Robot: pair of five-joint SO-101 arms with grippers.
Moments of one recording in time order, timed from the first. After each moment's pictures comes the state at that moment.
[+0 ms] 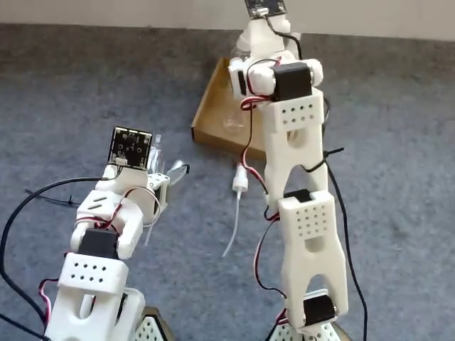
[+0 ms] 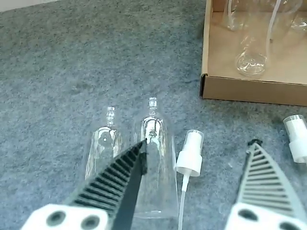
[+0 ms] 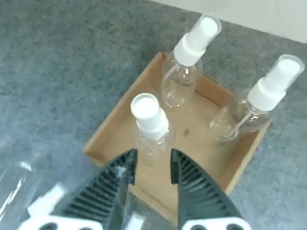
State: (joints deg) left arm 0.7 -63.1 71.5 34.1 -0.4; right arm -18.8 44.7 -90.8 100.4 4.9
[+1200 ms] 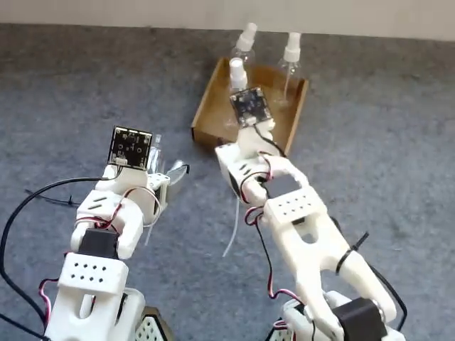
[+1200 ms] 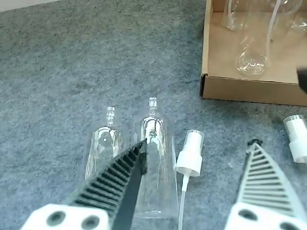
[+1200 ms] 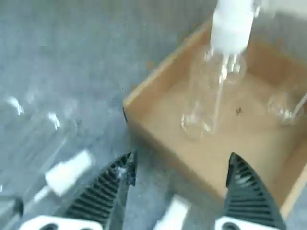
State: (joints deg) left arm 0.7 -63.1 71.5 34.1 -0.4; right arm -26.8 -21.2 44.7 17.1 1.8
